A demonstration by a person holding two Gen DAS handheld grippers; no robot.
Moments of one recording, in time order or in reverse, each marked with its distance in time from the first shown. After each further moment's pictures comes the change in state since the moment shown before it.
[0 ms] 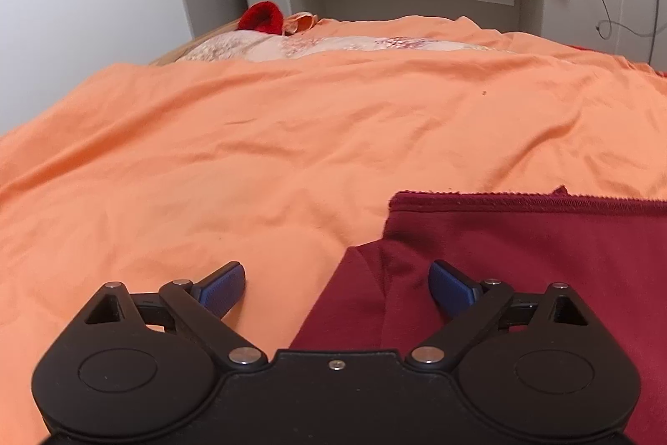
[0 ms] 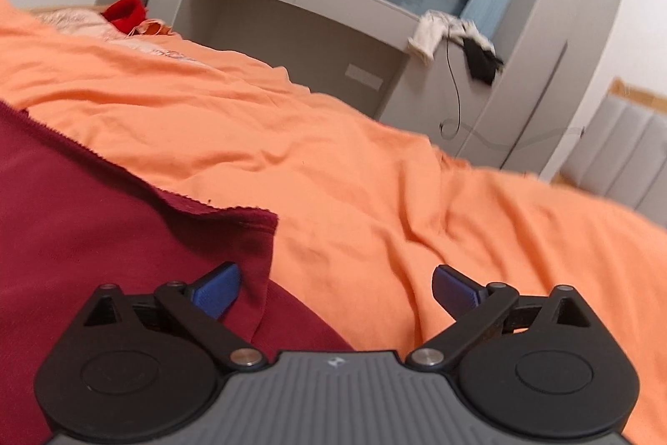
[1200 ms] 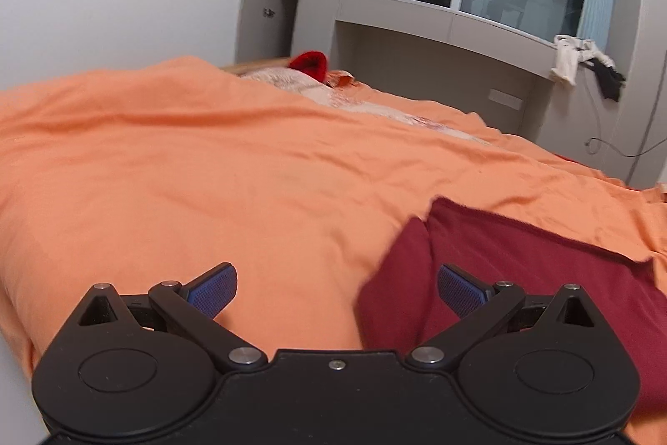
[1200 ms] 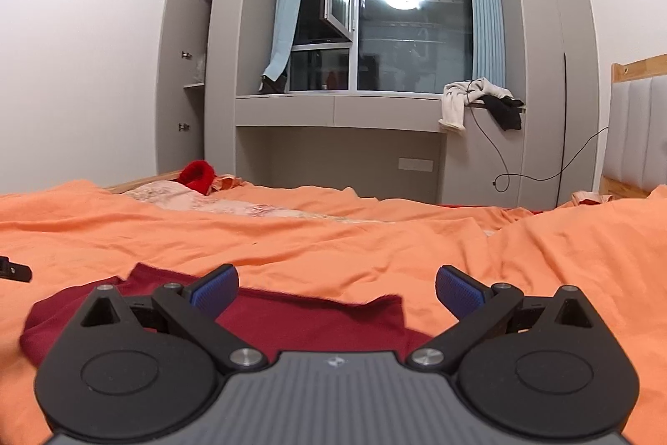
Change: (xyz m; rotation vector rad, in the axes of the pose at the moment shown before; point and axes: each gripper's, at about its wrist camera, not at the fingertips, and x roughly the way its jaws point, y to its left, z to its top) left arm -0.152 0.096 -0.093 -0.265 -0.184 -0.113; right arm -0.226 0.006 -0.003 0.276 -0.325 0.244
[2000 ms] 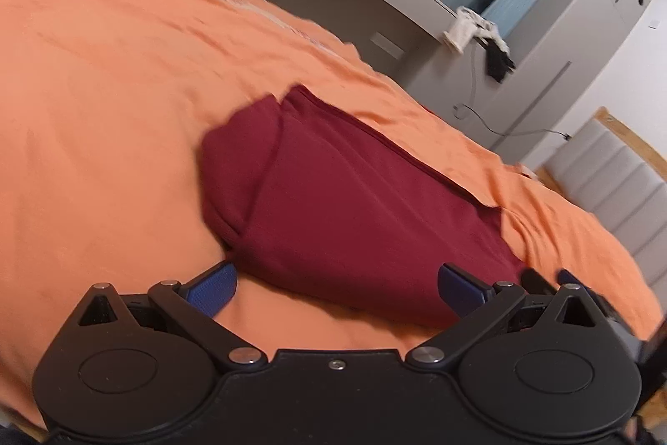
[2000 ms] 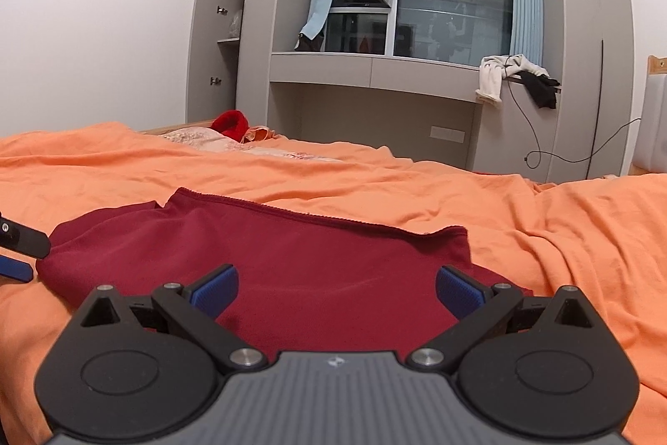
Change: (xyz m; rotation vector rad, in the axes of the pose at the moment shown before) left arm 0.019 -0.015 -0.049 -0.180 0.249 -0.479; right arm 0.022 0.050 -0.054 -0.089 0.097 0.064
